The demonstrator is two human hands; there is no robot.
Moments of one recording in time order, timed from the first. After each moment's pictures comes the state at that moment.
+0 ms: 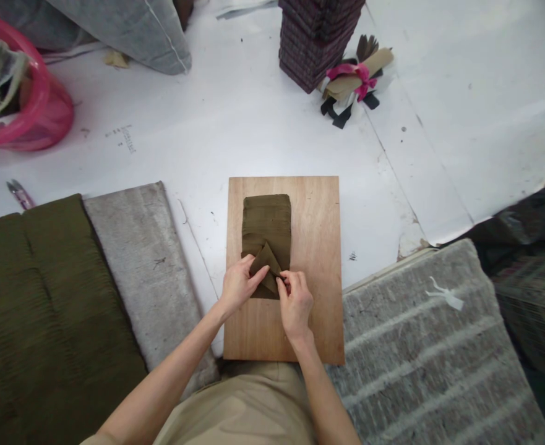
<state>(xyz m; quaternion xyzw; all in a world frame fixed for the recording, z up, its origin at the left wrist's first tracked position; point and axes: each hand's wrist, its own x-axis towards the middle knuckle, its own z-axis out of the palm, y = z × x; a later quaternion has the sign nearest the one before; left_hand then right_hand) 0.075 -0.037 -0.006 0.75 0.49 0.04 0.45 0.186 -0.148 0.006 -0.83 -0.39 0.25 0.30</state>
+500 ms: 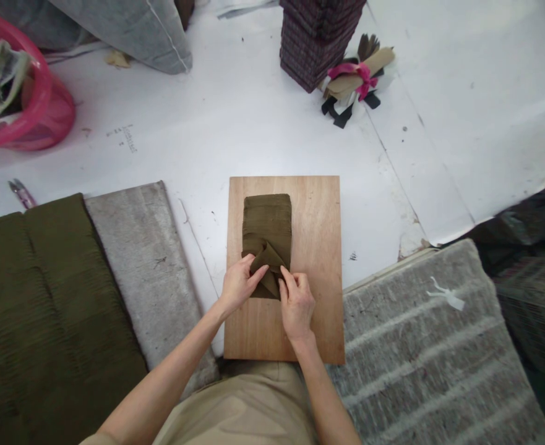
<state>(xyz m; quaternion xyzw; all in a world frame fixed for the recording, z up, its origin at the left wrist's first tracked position) 0.074 -0.036 -0.006 0.75 0.48 0.04 0.45 0.189 -0.157 0.001 -0.84 -0.45 0.20 0.21</state>
